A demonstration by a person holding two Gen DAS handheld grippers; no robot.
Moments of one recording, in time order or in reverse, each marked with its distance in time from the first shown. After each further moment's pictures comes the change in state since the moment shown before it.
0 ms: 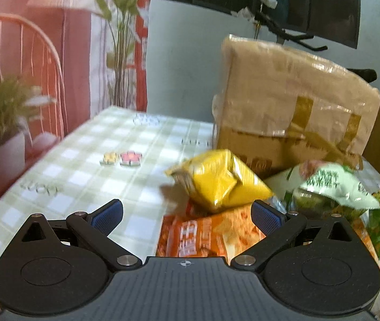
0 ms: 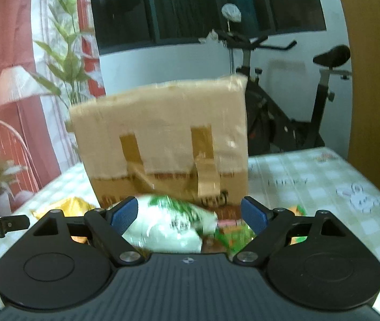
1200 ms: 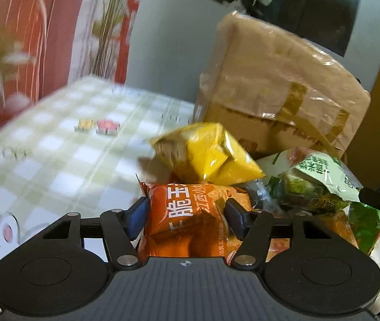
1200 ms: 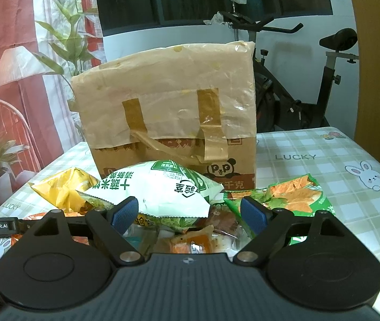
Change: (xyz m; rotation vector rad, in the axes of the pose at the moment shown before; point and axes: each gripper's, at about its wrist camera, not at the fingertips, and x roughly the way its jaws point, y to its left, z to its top) left arm 0.019 0.015 -0.020 -0.075 0.035 -0.151; right arm 0.011 0.003 -0.017 0.001 0.065 0.018
